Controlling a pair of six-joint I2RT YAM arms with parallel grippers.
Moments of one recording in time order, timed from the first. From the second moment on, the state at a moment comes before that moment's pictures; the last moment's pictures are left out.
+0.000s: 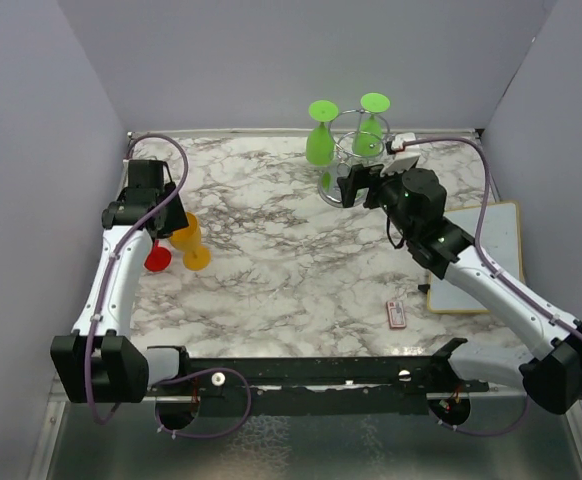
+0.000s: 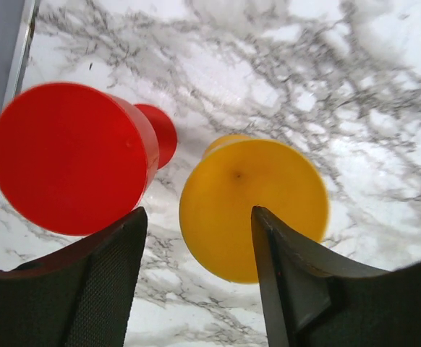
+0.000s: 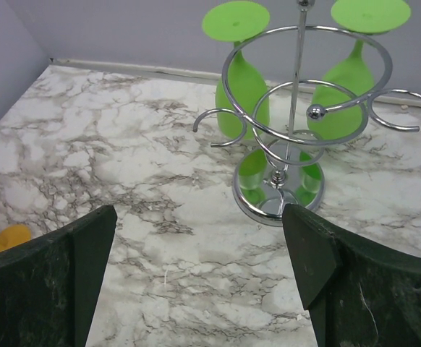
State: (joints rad) left arm 0.00 1.26 1.15 -0.83 -0.21 -0.30; right arm 0.60 1.19 1.01 0.04 0.24 0.16
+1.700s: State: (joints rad) left arm -0.39 2.04 1.73 0.17 0.15 -1.12; right arm 0.37 1.06 1.24 -0.26 0.16 0.26
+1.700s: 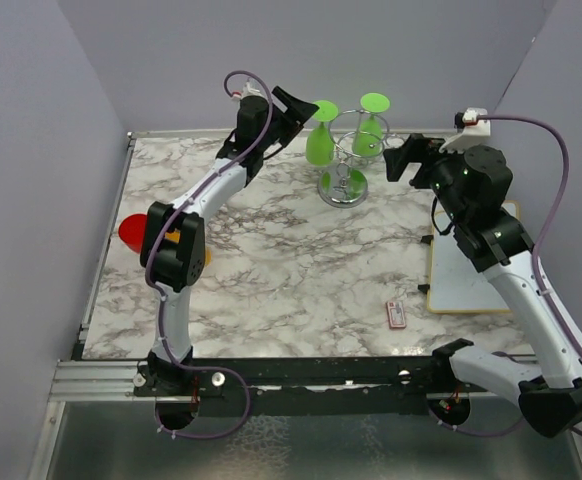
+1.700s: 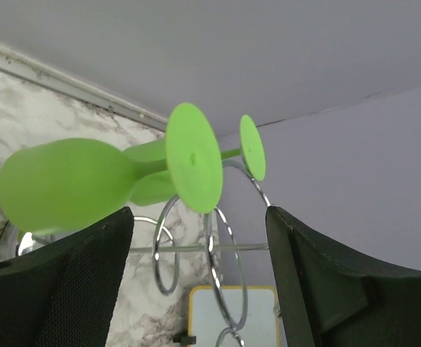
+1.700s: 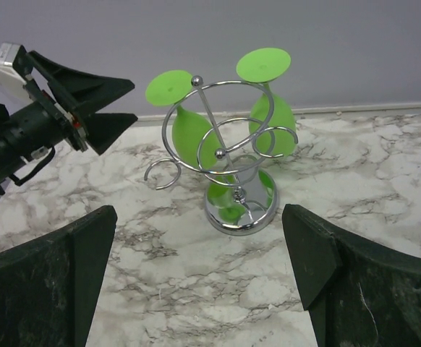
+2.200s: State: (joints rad) left arm -0.40 2.23 2.03 0.05 0.03 -1.11; right arm 0.37 1.03 1.19 -0.25 0.16 0.25
